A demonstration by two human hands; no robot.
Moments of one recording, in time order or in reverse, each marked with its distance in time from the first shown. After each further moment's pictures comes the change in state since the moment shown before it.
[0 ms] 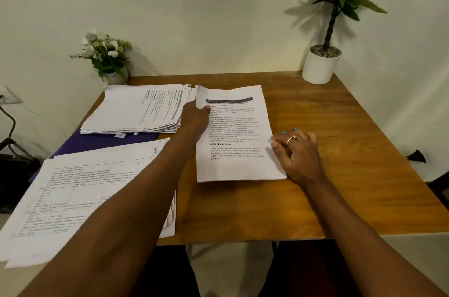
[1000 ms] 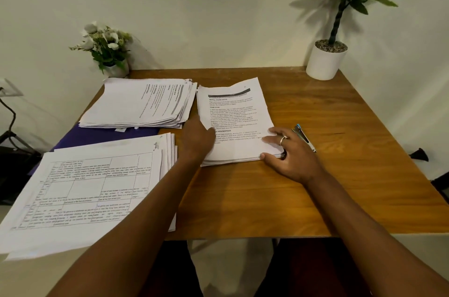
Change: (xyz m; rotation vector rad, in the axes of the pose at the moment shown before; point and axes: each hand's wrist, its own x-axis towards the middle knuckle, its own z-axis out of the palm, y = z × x) left_hand -0.043 -0.048 -0.001 0.322 -0.001 0.226; right_hand 0.002 -0.004 0.001 0.205 -0.305 0.019
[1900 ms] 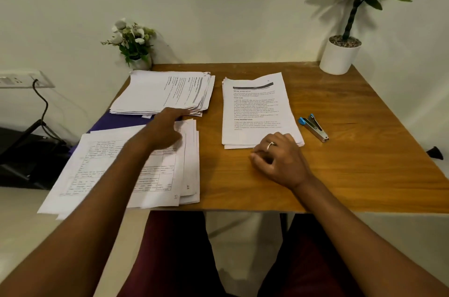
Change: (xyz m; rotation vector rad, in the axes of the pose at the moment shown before) left_hand -0.028 -0.041 -0.146 0.281 -0.320 0.071; right_hand -0.028 -0.070 0.040 -0.107 0.135 -0.291
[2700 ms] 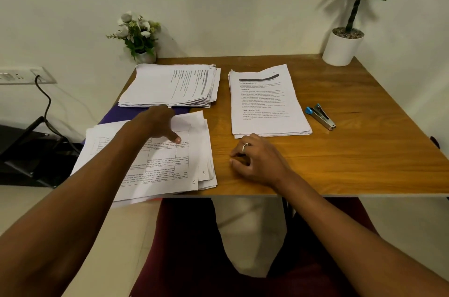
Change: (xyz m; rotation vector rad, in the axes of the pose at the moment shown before) left_hand 0.022 -0.051 -0.025 0.610 -0.156 -0.034; right_hand 0.011 -0.072 0.036 0.090 -0.161 0.009
